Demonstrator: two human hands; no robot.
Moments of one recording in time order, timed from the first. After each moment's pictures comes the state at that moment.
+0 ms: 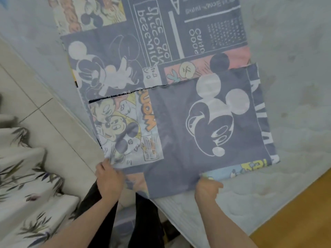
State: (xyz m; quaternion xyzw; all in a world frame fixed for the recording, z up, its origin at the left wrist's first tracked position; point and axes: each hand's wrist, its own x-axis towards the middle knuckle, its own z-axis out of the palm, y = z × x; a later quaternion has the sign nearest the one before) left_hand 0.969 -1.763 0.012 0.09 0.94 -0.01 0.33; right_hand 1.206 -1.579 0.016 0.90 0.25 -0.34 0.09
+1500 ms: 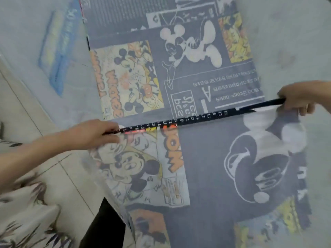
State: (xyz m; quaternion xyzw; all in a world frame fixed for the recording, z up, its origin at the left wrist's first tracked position) left_hand 0.475 -1.524 0.108 0.55 0.72 -0.03 0.43; right_hand 0.856 -1.041 0.161 0.45 0.73 -0.04 0.52
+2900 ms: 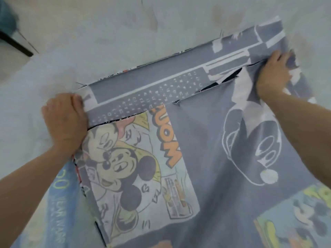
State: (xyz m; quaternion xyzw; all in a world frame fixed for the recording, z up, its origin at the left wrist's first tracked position) left_hand -0.065 -1.145 -0.141 0.31 0.95 0.07 -0.04; right_hand 0.322 -0.713 -0.105 0.65 0.75 0.06 0.06
